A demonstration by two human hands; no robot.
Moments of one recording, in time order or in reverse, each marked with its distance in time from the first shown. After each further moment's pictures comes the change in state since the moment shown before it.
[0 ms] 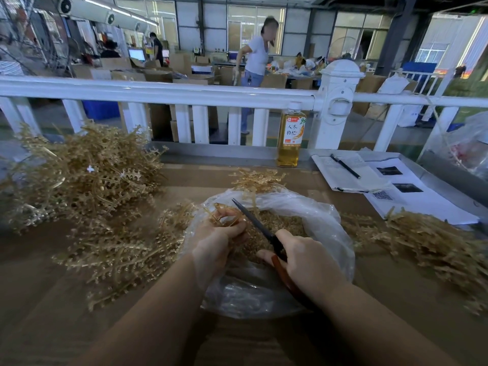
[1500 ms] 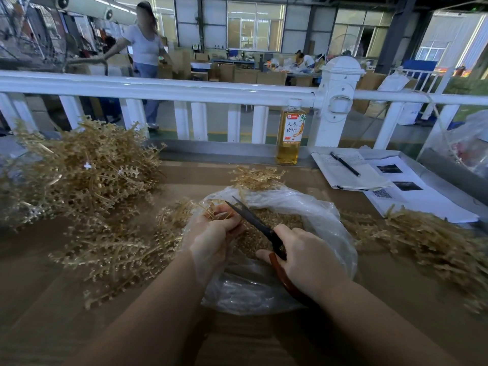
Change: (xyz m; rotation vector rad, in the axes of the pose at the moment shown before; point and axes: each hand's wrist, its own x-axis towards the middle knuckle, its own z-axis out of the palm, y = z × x) left_hand 0.006 0.002 0.002 -0.071 0.092 0.012; right_hand 0.000 -0.001 0.000 -0.073 0.051 -0.023
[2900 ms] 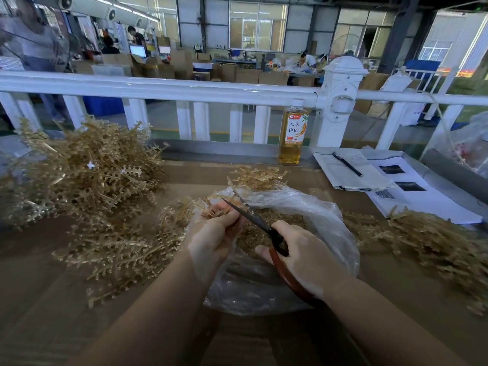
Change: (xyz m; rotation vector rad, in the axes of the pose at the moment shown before) left_hand -0.005 0.009 0.005 -0.186 0.039 -0.112; right_hand 0.002 -0.007 -0.010 0.266 -0.102 0.070
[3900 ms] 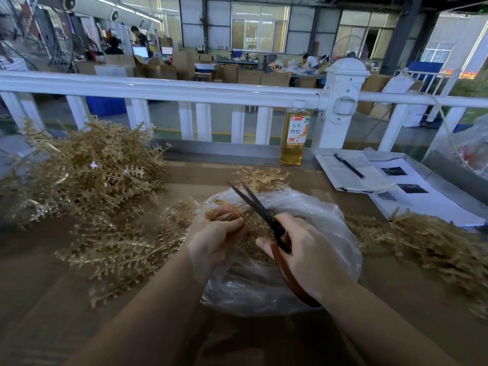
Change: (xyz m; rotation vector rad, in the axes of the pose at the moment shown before) left_hand -0.004 0.005 -0.005 0.113 -0.018 -0.033; right_hand -0.002 -0.007 0.003 -0.004 0.227 -0.116
